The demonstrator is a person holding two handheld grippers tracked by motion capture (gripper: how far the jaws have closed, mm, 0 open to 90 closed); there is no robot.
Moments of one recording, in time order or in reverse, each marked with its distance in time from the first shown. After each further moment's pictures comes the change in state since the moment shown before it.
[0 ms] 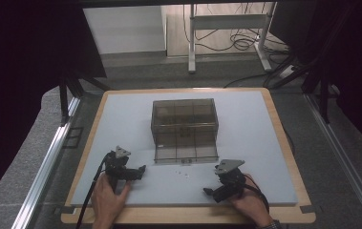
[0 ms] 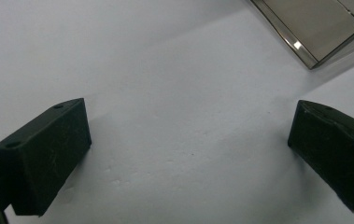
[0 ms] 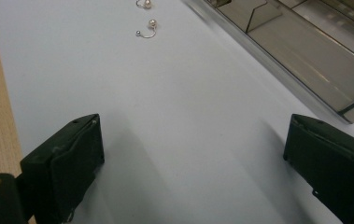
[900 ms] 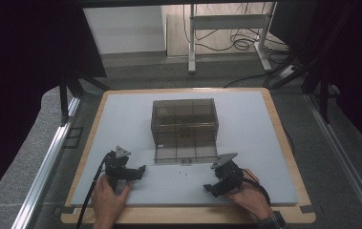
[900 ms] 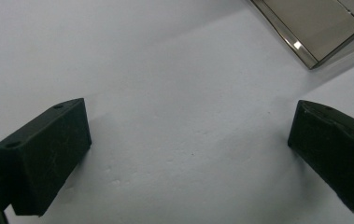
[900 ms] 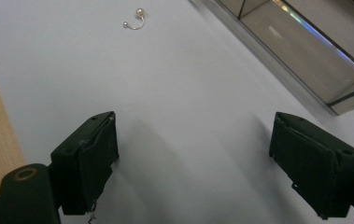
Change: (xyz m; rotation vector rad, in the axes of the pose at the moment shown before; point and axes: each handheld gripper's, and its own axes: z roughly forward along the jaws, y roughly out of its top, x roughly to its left) left arm 0.000 0.000 0.000 0.005 0.001 0.004; right arm -0.002 0.022 -0.002 0.157 -0.016 0.041
